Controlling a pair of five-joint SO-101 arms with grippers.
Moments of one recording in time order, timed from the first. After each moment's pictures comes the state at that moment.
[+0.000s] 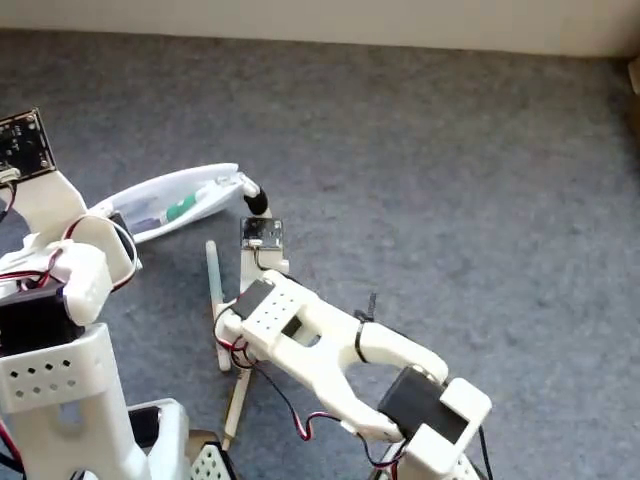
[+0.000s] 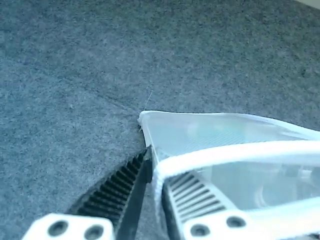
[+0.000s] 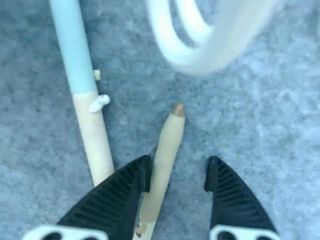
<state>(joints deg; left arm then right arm) -19.4 -51.3 25.8 78.4 14.7 -57.9 7.0 27.3 51.8 -47.9</state>
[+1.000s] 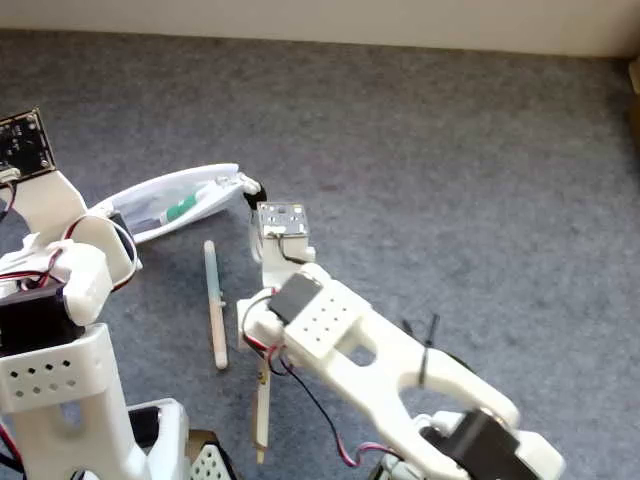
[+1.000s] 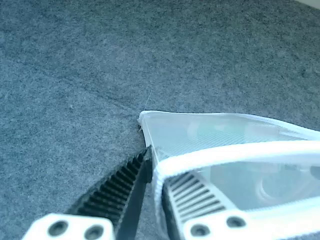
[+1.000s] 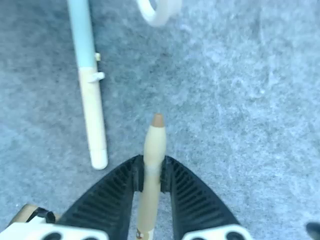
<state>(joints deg) -19.4 -51.3 25.8 78.4 14.7 -56.0 -18.1 33.5 64.5 -39.1</state>
